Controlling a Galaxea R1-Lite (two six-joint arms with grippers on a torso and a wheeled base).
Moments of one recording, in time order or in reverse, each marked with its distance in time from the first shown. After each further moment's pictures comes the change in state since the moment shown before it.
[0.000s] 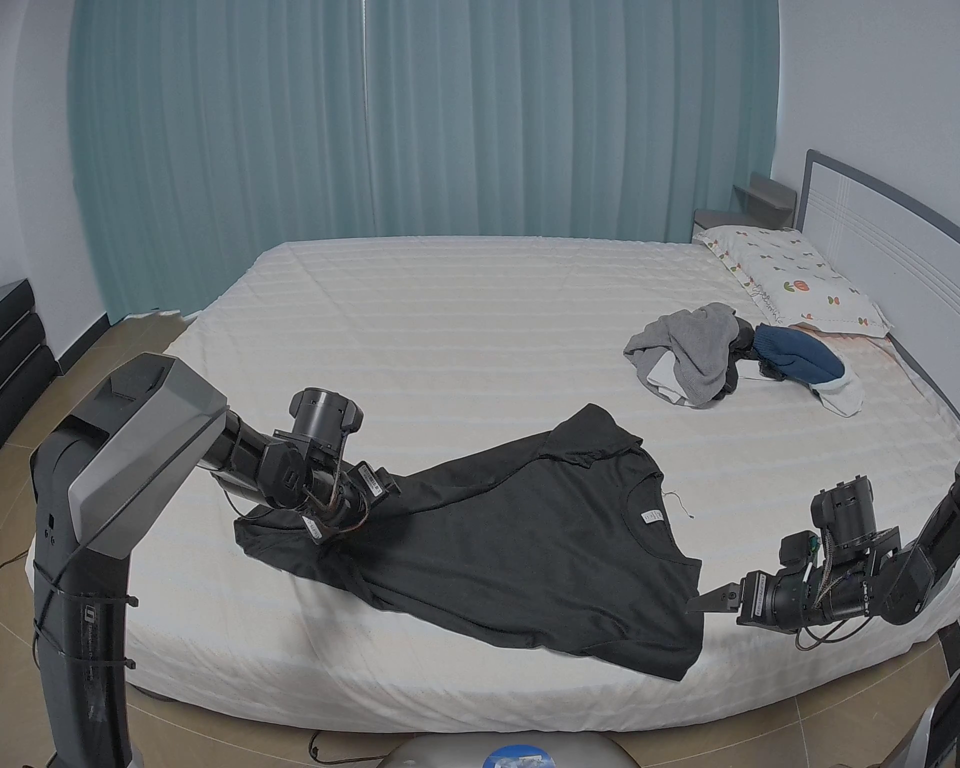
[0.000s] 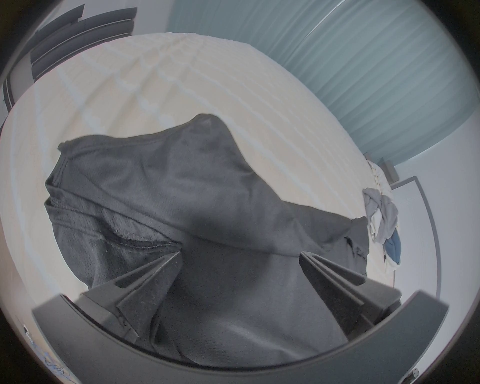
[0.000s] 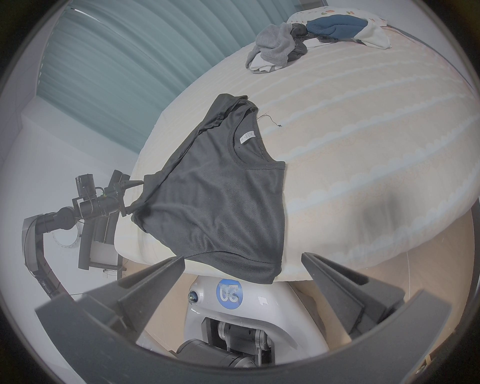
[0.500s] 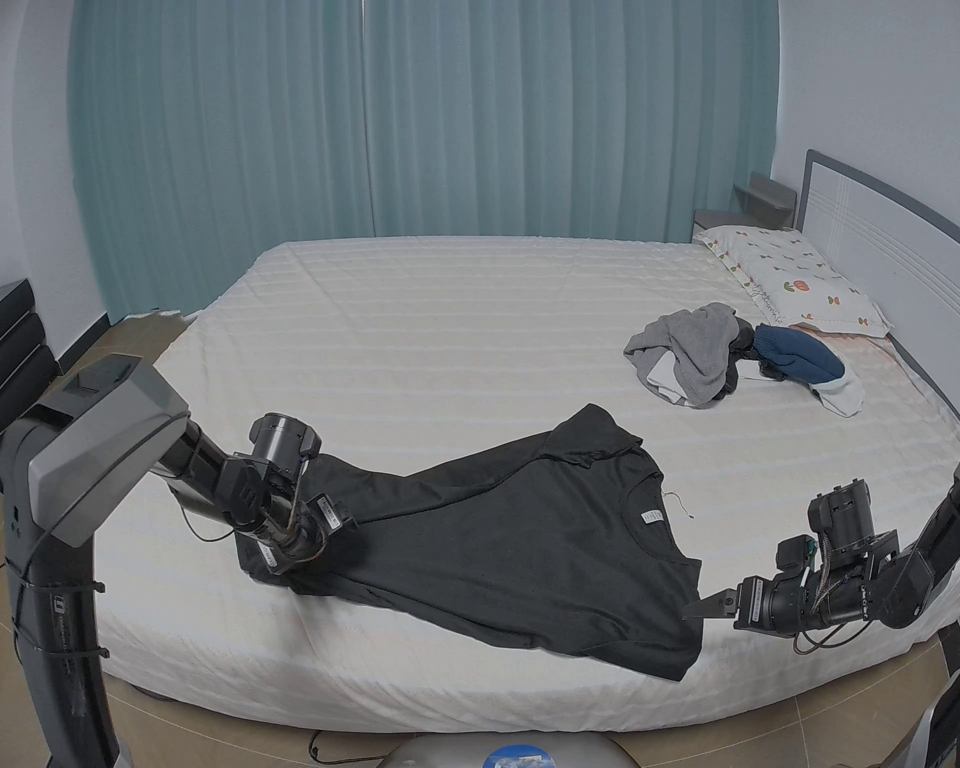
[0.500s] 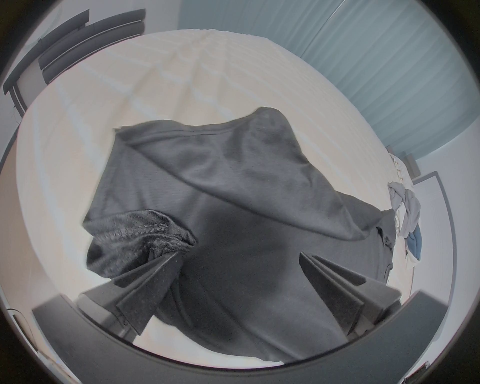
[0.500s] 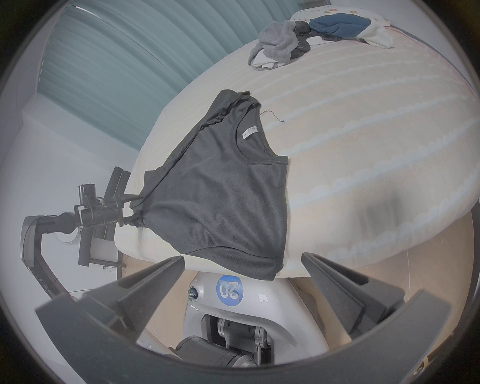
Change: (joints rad) left arm 0.090 -0.121 0.265 -0.008 0.018 0.076; right arm 0.019 -0.002 0.009 0.000 -0.001 -0.003
